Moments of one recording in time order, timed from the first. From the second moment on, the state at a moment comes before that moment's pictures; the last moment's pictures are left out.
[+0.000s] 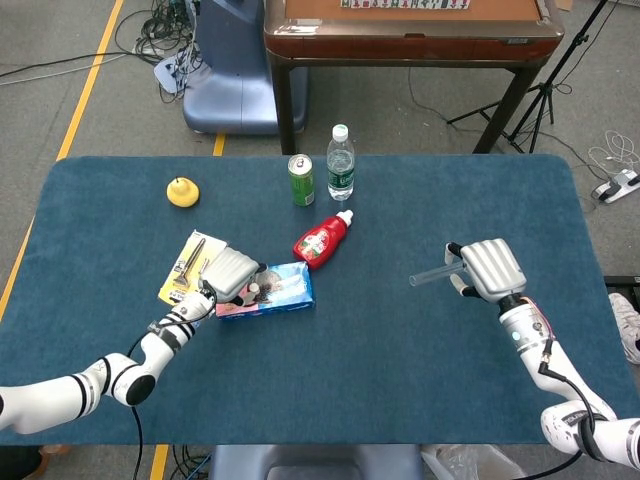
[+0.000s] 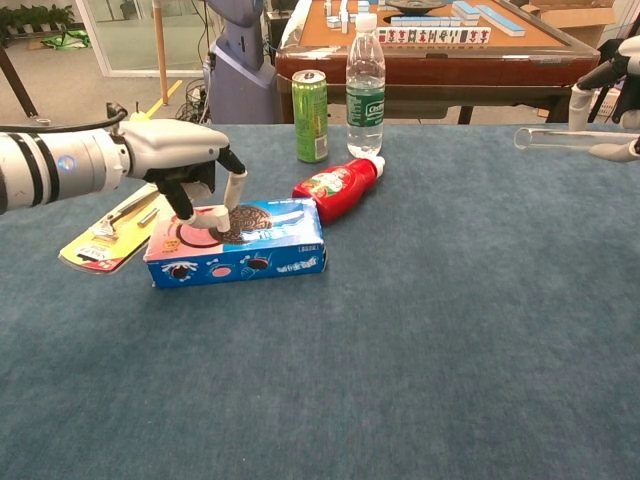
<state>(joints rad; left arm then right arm) -0.92 -1.49 -0.16 -1.34 1.17 0.77 0.27 0.59 -1.14 0.15 -1.66 -1.17 1.03 -0.27</state>
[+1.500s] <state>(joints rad) -0.89 -1.22 -0.31 -1.86 1.22 1.02 0.27 0.70 -1.63 0.27 -1.42 -1.25 1.02 0.20</state>
